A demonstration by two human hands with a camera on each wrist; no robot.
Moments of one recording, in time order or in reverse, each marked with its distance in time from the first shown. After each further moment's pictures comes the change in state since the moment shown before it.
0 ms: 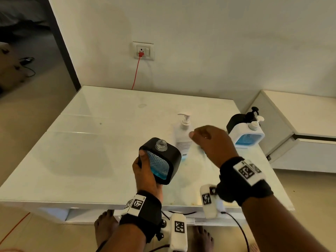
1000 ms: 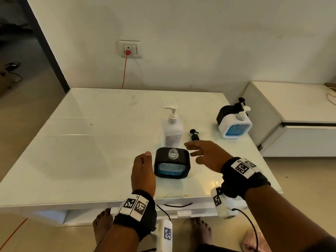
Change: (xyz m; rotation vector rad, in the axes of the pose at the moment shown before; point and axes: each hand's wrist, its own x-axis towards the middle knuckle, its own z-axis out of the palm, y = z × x) left_hand -0.015 -0.001 0.000 0.835 0.011 0.257; right_hand -0.008 0.067 -0.001 0.040 -0.492 0.077
